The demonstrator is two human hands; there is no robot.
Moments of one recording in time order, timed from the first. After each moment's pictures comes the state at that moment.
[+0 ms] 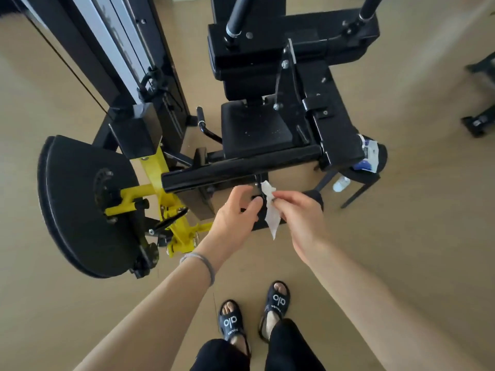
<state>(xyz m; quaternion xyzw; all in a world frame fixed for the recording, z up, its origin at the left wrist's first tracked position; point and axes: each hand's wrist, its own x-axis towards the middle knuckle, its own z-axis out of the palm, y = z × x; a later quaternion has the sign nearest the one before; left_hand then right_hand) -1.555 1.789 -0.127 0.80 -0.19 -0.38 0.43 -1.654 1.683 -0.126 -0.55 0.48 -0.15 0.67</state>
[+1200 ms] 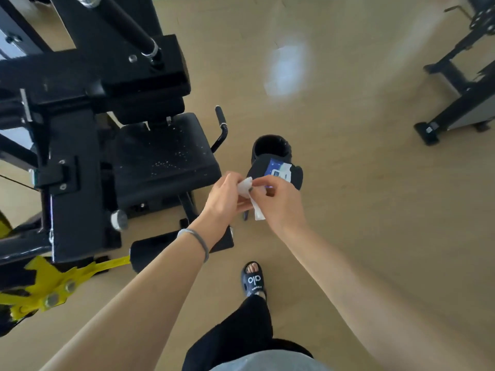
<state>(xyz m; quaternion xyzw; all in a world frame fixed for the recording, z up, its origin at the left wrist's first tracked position) -1.727 1.307 -0.138 0.67 0.03 -0.45 0.59 -1.821 1.231 -0.149 -0.74 0.41 -0.12 0.51</state>
